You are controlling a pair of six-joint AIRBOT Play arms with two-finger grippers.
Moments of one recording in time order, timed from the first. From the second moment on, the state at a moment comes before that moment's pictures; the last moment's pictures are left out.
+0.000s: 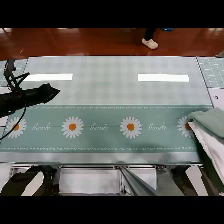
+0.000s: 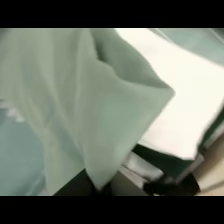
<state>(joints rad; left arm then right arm) 0.10 -0.85 0.72 0.80 -0.85 -1.36 -1.04 -0.83 1.25 -1.59 1.85 1.59</state>
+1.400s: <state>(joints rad) -0.20 -1.29 1.31 1.30 -1.20 -1.55 0.20 -1.46 1.42 -1.55 1.35 1.72</state>
